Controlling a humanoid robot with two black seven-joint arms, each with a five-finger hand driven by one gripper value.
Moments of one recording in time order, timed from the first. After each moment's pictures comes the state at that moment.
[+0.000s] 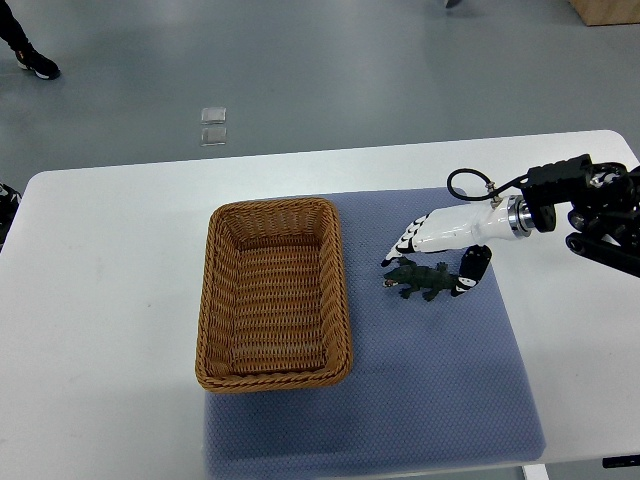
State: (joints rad) left arm 0.02 0.00 -0.05 -0.16 0.06 0.11 0.05; right arm 1.11 -0.52 -0.07 0.97 -1.68 0.13 0.61
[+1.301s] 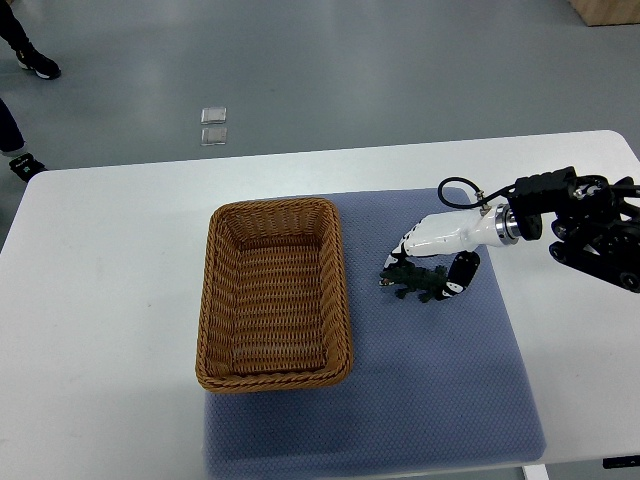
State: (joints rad) left arm 0.02 0.00 -0.05 -0.16 0.06 0.11 0.05; right arm 1.08 -0.44 -0.07 0.87 -1.68 0.10 0.61
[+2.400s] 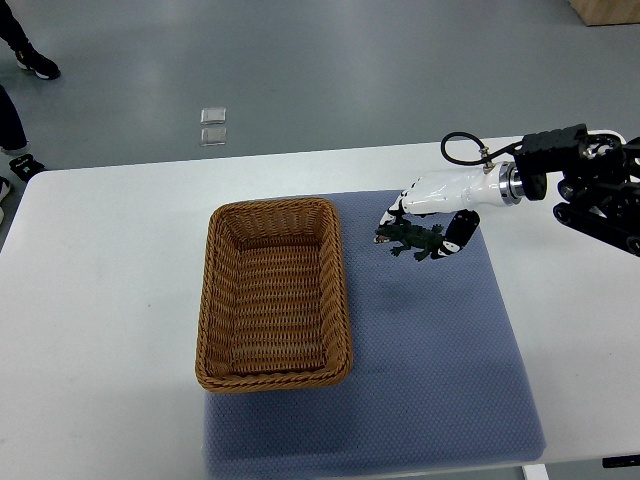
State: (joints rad) left arm 0.02 0.00 -0.05 -0.16 0.06 0.11 0.05; right arm 1.18 -0.47 -0.06 0.87 -1.64 0.11 0.61
